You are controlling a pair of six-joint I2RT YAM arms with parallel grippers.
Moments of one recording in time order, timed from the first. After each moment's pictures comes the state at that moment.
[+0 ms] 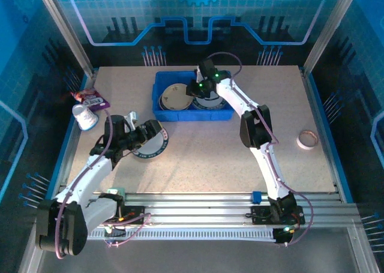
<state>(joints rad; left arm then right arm) -0.08 1.04 0.55 -0.14 0.52 -0.78 0.45 2.55 2.39 -0.79 -0.35 0.53</state>
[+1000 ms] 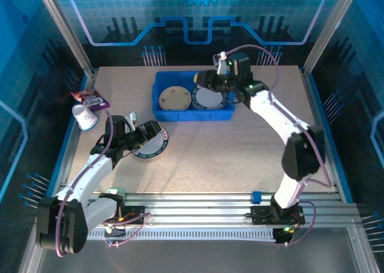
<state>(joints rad) -0.08 1.05 0.55 -0.18 0.49 -0.77 0.41 1.71 1.49 -0.21 -0.57 0.66</state>
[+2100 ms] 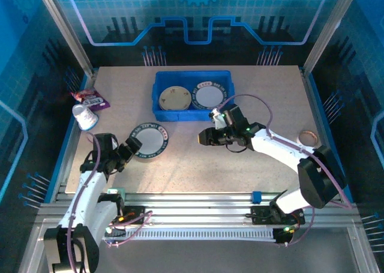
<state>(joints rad) 0.14 0.83 0.41 -0.51 0.32 -0.82 0.58 1.47 0.91 -0.28 -0.47 0.52</state>
